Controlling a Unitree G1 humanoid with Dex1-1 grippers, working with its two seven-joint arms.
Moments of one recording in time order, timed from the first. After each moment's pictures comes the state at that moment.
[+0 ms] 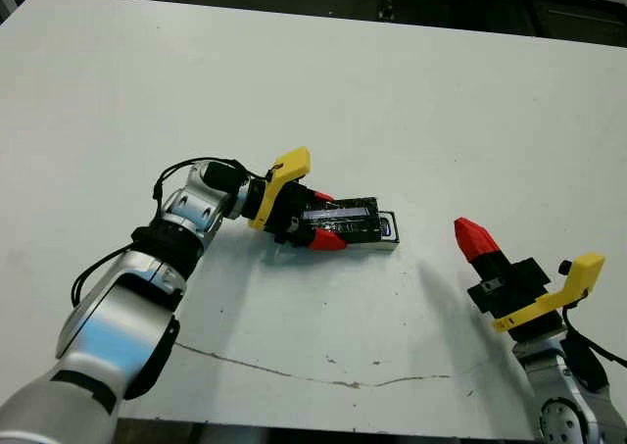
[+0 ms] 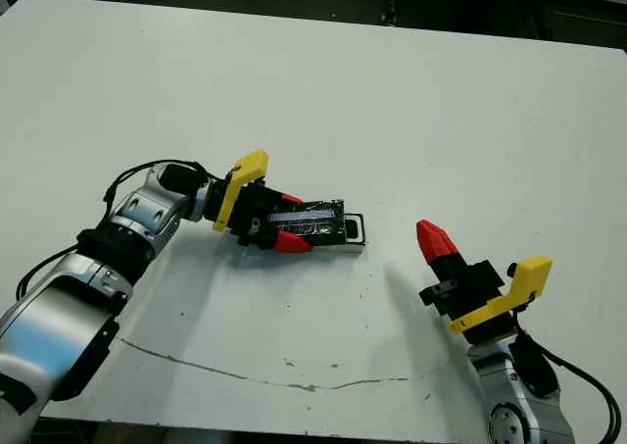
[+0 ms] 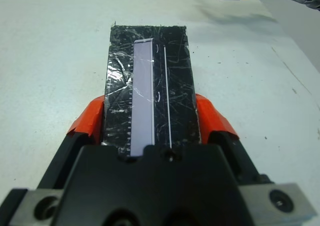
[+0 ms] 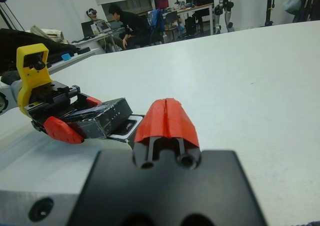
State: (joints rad) left arm -0.90 0.25 -0.38 0.88 -0.15 0.06 -1.35; right arm 0.16 -0.24 -0.19 -0.21 0.56 0.09 0.55
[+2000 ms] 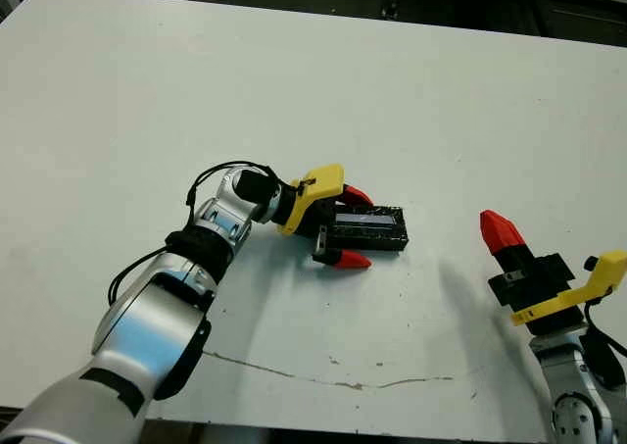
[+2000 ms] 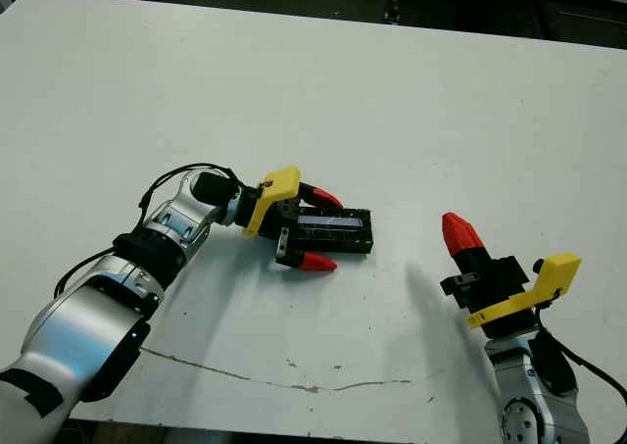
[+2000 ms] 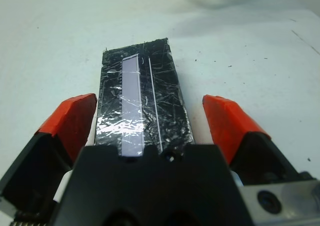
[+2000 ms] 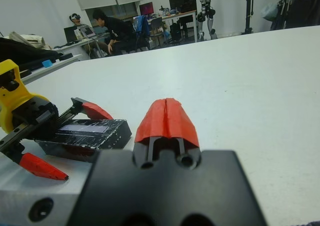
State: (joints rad) left arm -0.91 0.13 -0.35 0.99 0.00 -0.25 -1.28; right arm 0.14 -0.24 -0.26 -0.19 0.57 0.09 0.53
